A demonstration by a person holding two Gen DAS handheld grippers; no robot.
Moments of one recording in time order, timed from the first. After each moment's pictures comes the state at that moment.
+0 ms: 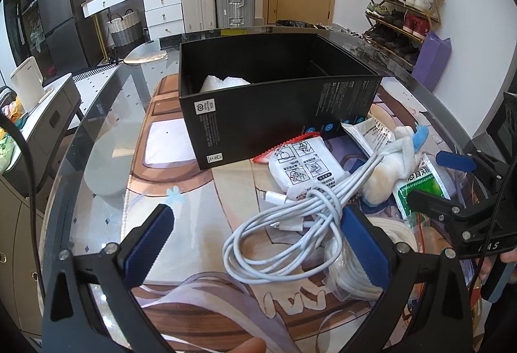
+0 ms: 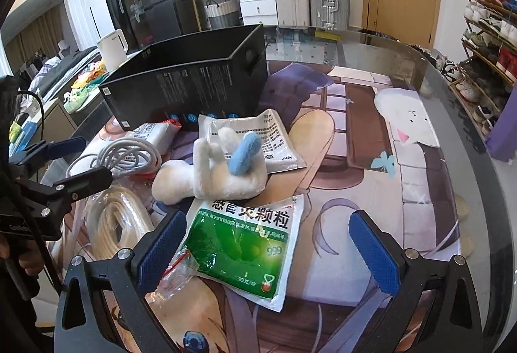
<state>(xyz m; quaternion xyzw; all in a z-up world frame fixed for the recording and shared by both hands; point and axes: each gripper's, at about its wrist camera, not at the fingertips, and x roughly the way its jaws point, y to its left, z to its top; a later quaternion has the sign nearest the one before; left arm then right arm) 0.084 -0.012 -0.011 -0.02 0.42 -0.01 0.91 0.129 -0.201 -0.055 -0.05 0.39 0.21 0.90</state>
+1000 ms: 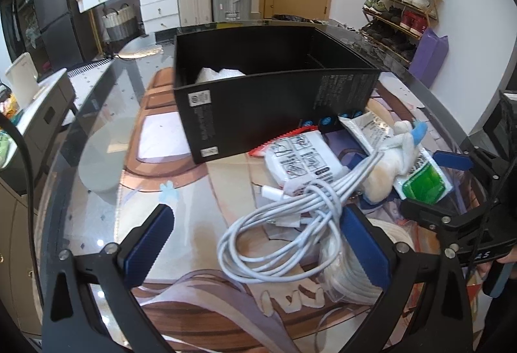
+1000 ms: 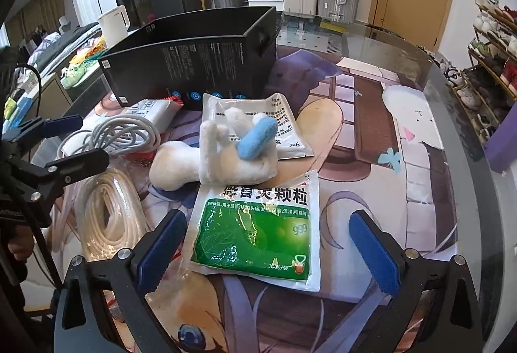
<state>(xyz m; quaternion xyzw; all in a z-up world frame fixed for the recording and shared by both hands) 0.086 -0.012 -0.015 -0.03 0.43 -0.03 0.90 0.127 -0.192 -0.064 -0.10 0.41 0.20 0.88</state>
